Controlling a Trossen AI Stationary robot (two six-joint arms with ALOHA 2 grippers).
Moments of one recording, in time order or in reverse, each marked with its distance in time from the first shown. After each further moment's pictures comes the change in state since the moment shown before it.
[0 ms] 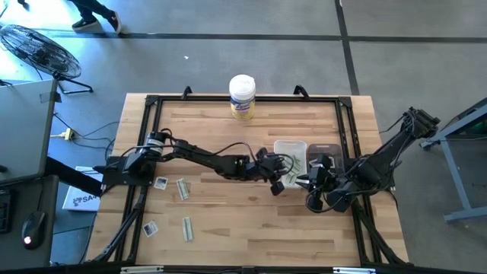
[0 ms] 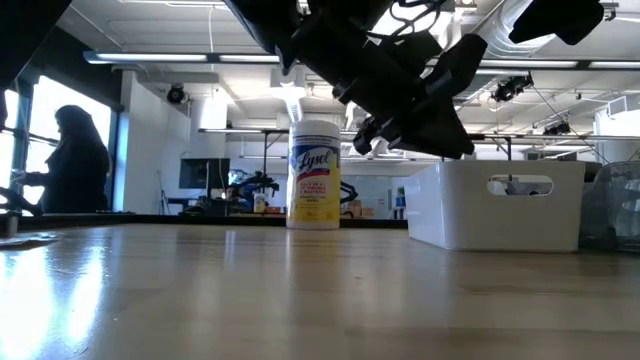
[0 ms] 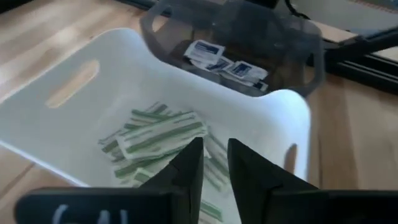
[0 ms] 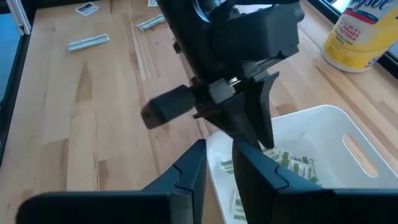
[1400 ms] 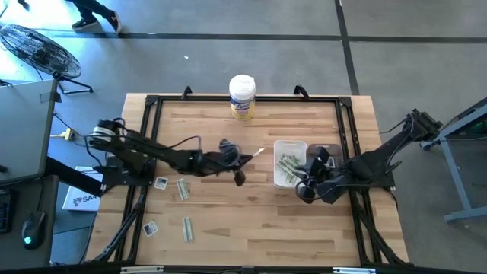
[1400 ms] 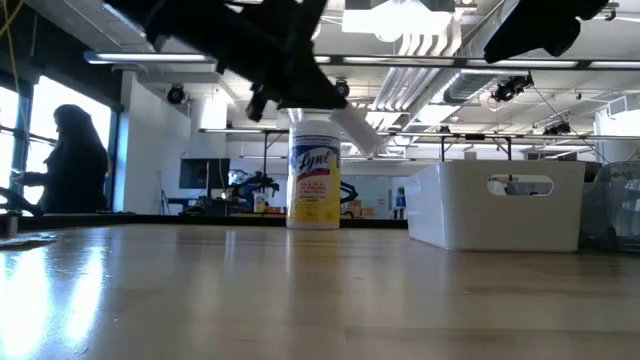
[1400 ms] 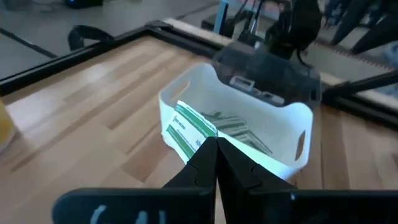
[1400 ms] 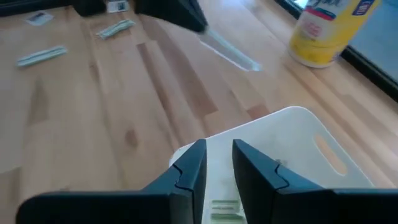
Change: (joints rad) left arm -0.034 -0.530 -0.660 0.297 -0.157 -0.017; right arm -0.118 0.016 -0.007 0.002 0.018 -0.001
